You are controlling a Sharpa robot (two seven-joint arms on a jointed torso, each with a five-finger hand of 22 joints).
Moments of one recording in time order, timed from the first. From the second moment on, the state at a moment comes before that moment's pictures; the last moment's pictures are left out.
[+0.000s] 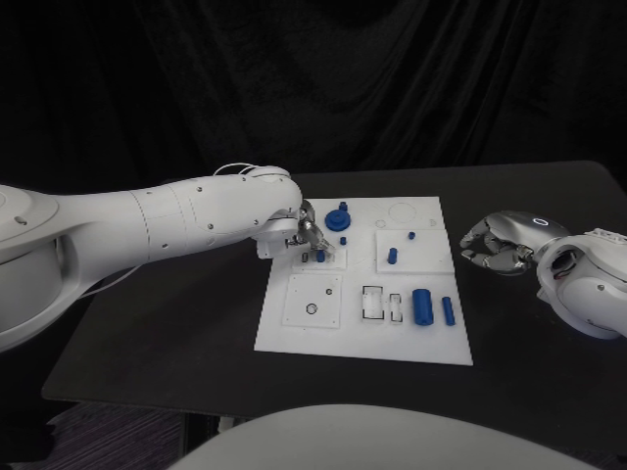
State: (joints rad) left arm 1.29 -0.51 -0.21 1.15 -0.85 0.16 -0.63; left_hand 1.10 0.02 0.16 0.23 0.07 0.94 0.08 0.27 0.68 1.46 0.00 1.48 1.31 1.47 -0.05 1.57 1.31 0.05 1.47 0.06 1.32 1.31; right arm 1.26 -0.96 -0.25 1.57 -1.54 -0.30 -0.27; right_hand 1.40 -0.04 0.31 0.26 0.34 0.90 0.12 0.09 0.17 1.43 0.02 1.42 1.31 1.47 -0.06 1.13 1.27 0.11 1.44 0.05 0.89 1.31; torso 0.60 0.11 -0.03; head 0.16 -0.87
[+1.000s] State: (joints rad) left arm 1.29 -0.63 -0.21 1.34 -0.92 0.05 -0.60; left_hand 1.11 0.05 0.10 0.19 0.11 0.97 0.05 0.37 0.87 1.47 -0.02 1.53 1.31 1.47 -0.07 1.57 1.31 0.05 1.47 0.04 1.37 1.31; right arm 1.26 -0.97 -0.25 1.57 -1.54 -0.29 -0.27; right_hand 1.40 -0.04 0.31 0.26 0.34 0.90 0.12 0.09 0.17 1.42 0.01 1.41 1.31 1.47 -0.06 1.12 1.26 0.11 1.44 0.05 0.87 1.31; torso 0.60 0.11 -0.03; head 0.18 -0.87
